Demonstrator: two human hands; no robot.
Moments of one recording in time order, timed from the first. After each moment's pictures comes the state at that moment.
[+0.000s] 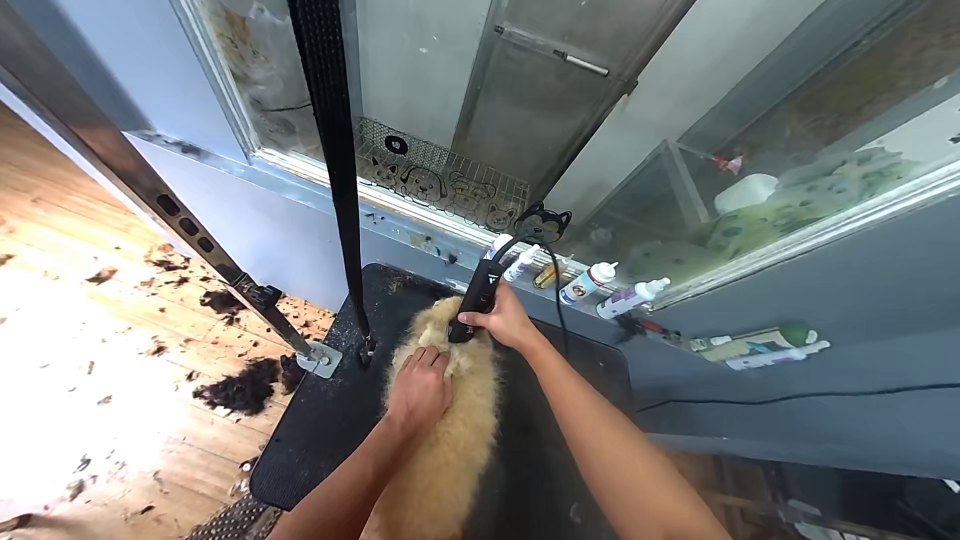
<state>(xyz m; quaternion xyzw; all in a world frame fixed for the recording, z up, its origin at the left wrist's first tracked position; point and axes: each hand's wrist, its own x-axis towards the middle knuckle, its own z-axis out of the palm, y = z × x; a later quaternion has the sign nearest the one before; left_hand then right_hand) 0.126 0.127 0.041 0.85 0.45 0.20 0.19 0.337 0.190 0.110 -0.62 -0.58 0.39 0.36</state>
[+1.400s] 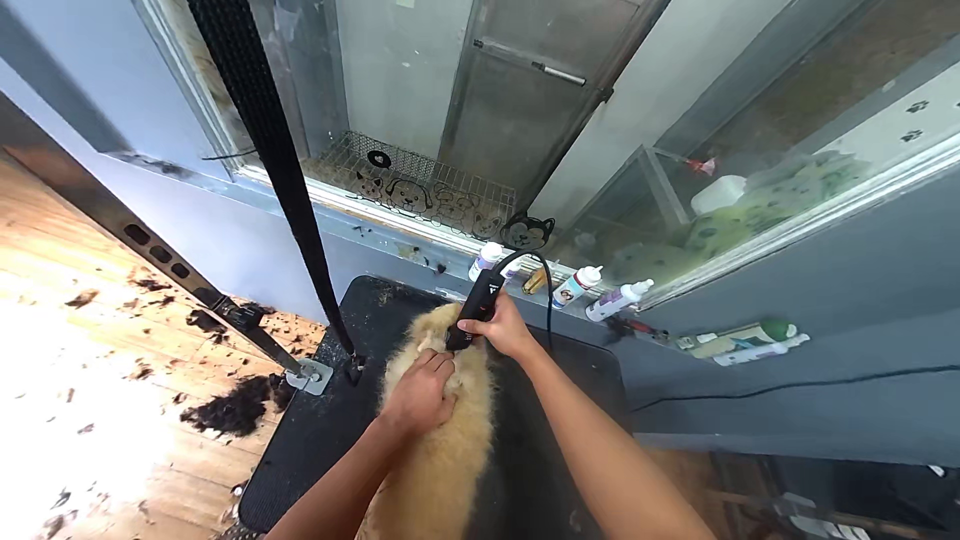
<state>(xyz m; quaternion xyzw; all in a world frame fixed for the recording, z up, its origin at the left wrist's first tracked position) 0.134 0.150 0.048 0.89 0.34 0.14 0.29 0.353 0.184 0.104 -0.61 -0.55 0.37 0.43</state>
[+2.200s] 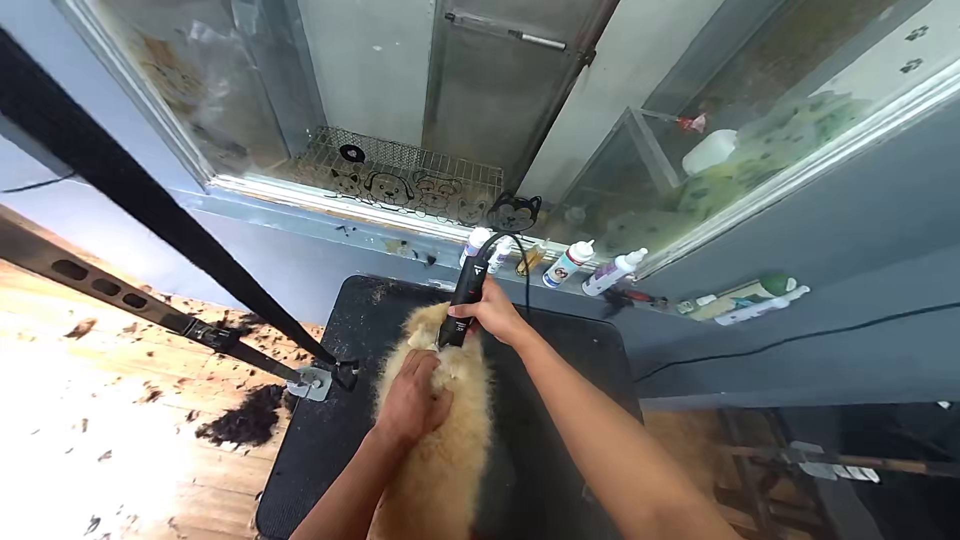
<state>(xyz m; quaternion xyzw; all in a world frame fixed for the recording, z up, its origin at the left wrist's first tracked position) 0.123 0.138 0.037 0.83 0.37 0.30 0.30 0.348 0.191 0.107 -0.65 -0.41 0.50 0.41</state>
